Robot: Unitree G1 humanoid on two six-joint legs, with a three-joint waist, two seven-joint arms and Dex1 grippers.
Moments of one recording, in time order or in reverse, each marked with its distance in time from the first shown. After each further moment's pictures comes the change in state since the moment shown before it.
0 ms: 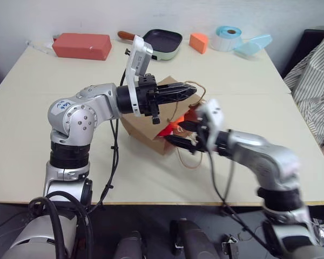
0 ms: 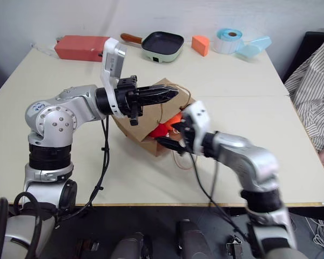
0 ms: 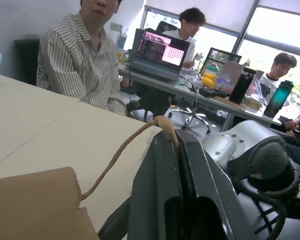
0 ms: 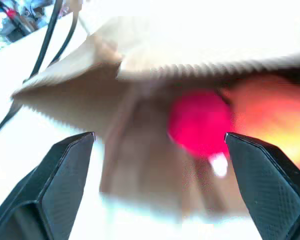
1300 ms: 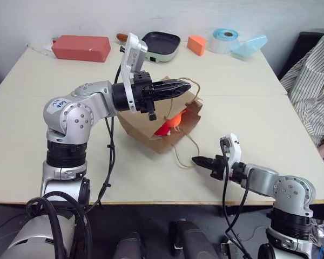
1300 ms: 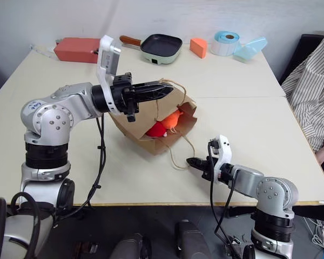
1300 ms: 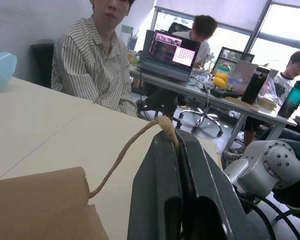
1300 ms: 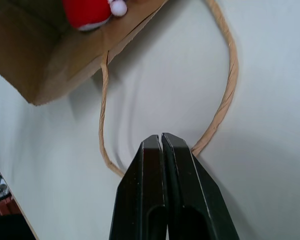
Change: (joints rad) left arm -0.007 0.018 0.013 0.013 0.023 -0.011 0.008; right arm 0.150 0.232 -0.256 0.127 0.284 0.399 -0.399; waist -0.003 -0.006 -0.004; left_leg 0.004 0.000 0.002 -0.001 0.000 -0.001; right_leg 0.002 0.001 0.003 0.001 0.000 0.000
